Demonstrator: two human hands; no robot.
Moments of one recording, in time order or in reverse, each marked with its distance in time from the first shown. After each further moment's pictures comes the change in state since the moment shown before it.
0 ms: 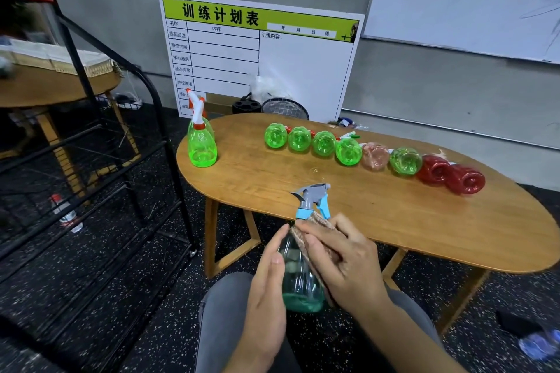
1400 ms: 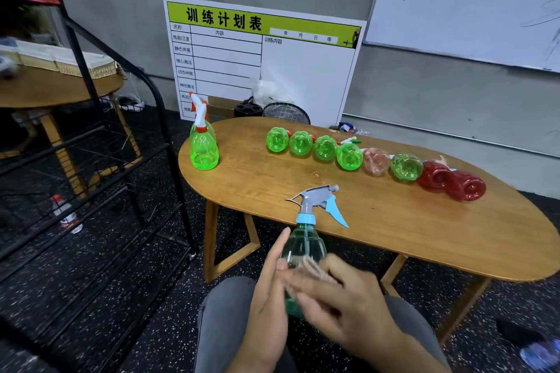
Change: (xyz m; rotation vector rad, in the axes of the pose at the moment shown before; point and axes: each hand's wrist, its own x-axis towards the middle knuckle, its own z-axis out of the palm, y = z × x) left_hand -0.003 0.002 0.000 0.025 -0.048 -0.002; right_hand -0.030 -0.003 -0.011 -0.075 -0.188 -0.290
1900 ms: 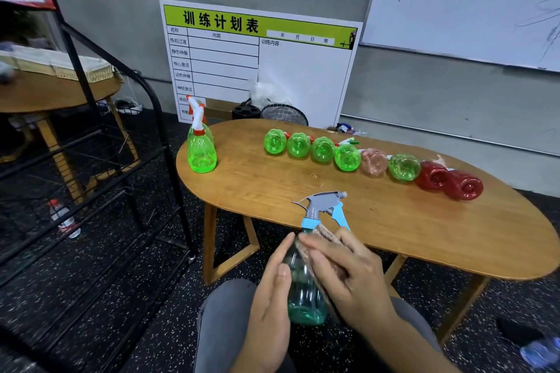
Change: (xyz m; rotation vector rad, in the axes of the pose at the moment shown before) left_hand 0.001 -0.004 0.000 0.030 -0.020 0.058; right_hand 0.018 0.009 -0.002 0.114 0.155 0.253
